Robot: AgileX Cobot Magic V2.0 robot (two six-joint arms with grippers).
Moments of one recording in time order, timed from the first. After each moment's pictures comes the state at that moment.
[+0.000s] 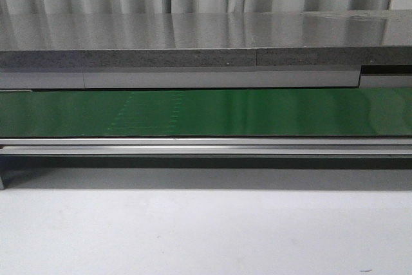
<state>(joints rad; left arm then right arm) 0.01 0.29 -0.25 -0.22 0.14 0.27 -0.33 1.56 -1.14 -0.13 0.49 0.05</state>
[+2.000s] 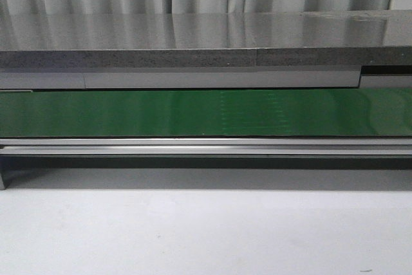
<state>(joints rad) 0.01 0.29 -0.25 -0.22 0.14 0.27 0.04 0.08 -0.32 0.00 0.36 0.04</state>
